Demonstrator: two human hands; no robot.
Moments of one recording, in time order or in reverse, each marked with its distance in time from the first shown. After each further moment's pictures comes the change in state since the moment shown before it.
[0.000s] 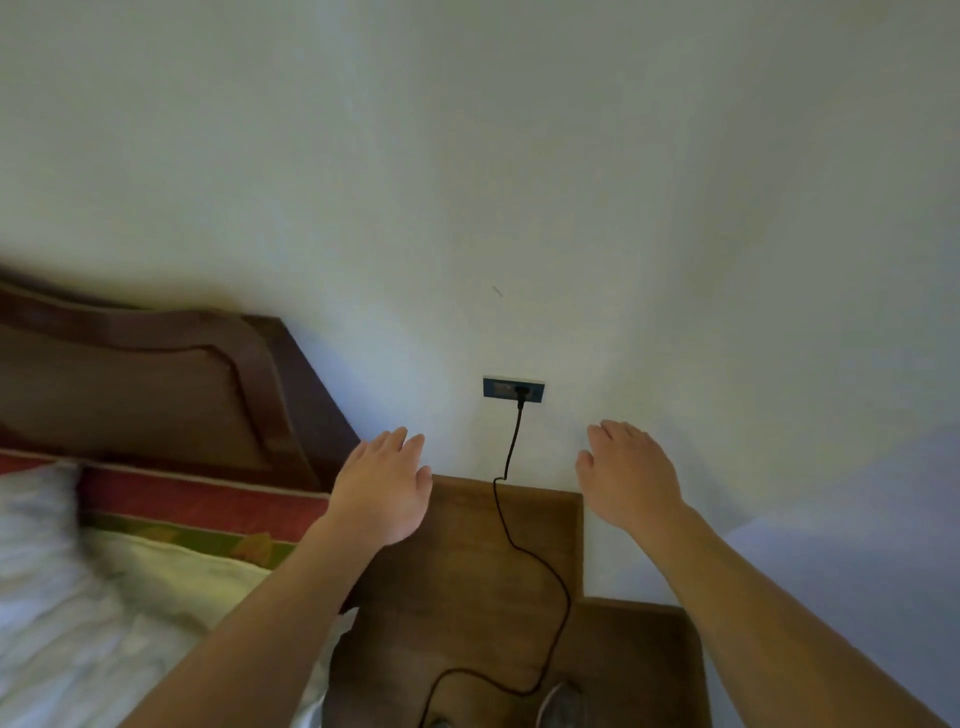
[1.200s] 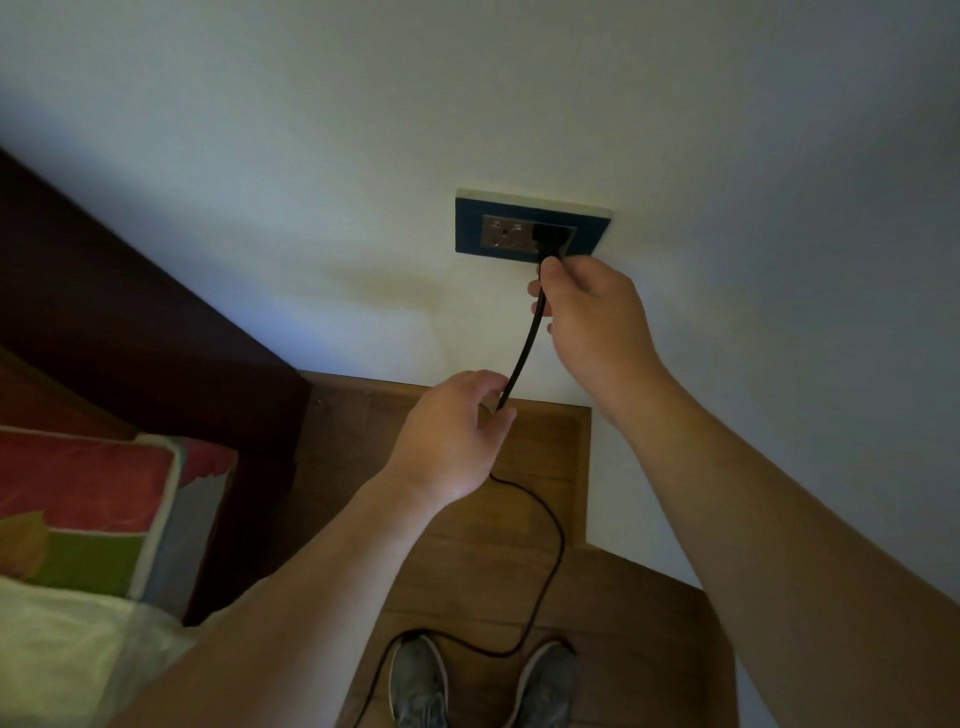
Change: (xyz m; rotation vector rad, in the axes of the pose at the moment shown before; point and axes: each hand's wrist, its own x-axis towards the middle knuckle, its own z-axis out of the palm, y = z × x) left_hand 0.238 0.030 0.263 -0.698 0.014 0.140; right_hand 0.219 -0.021 0.212 1.022 0.093 0.267
